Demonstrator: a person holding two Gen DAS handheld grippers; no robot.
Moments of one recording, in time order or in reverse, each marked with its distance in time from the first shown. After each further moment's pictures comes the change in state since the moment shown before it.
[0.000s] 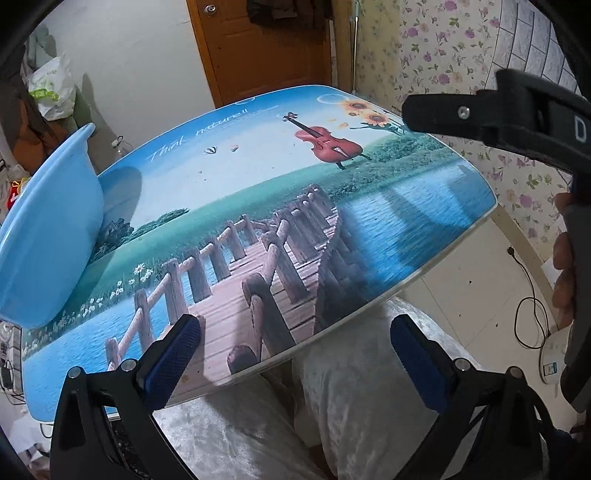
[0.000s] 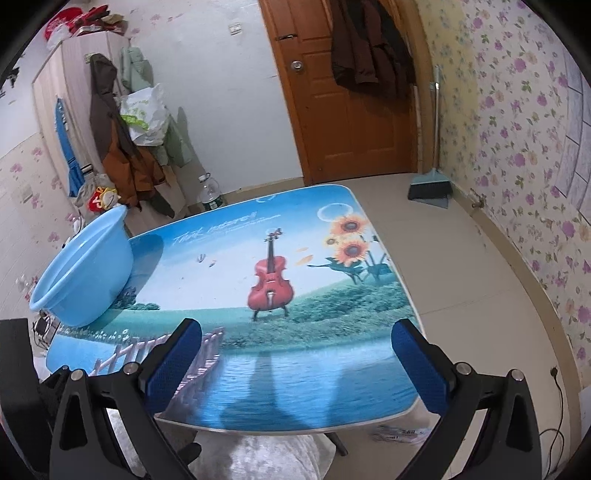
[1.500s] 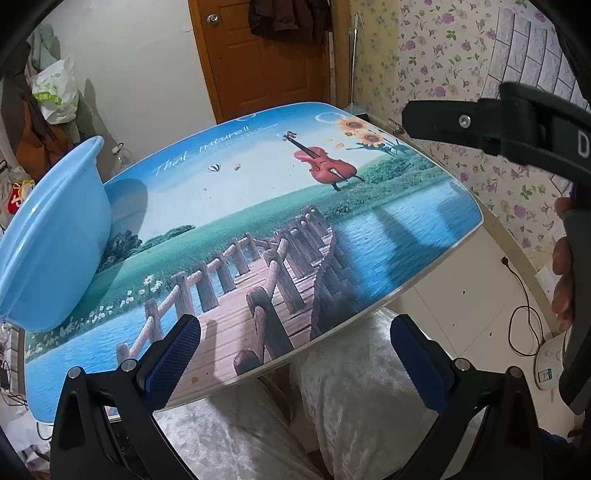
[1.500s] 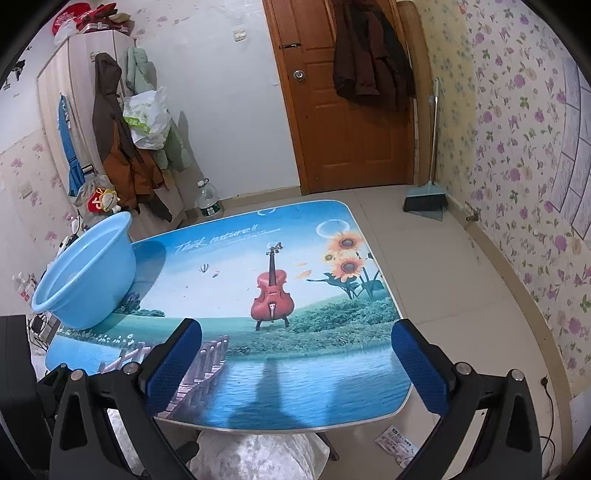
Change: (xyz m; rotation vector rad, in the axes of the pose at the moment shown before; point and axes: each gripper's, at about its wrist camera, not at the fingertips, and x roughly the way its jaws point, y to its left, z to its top) left arm -0.017 0.001 0.004 -0.010 -0.051 -0.013; right arm -0.021 0.011 0.009 -0.044 -0.034 -0.023
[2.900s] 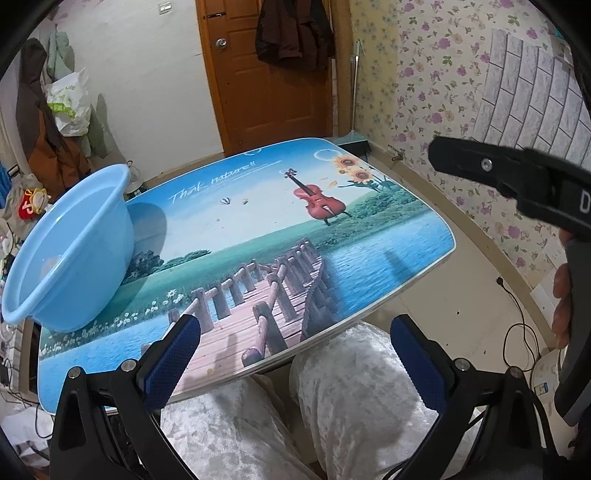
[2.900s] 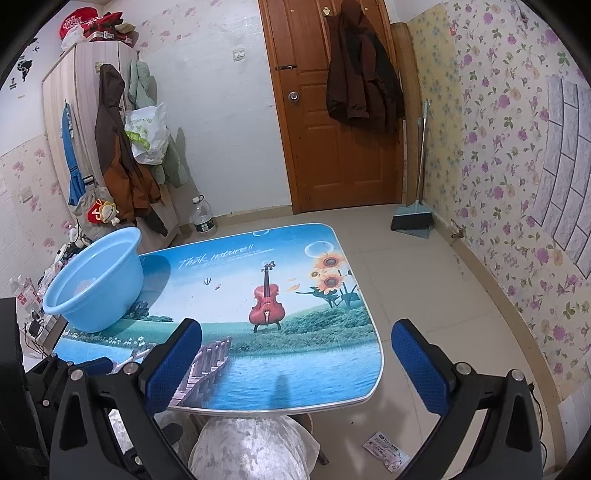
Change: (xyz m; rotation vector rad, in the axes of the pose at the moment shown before) left arm -0.042 0.000 -0.001 -0.022 -0.101 0.008; right arm -0.063 -0.002 0.001 -0.008 -0.069 -0.038
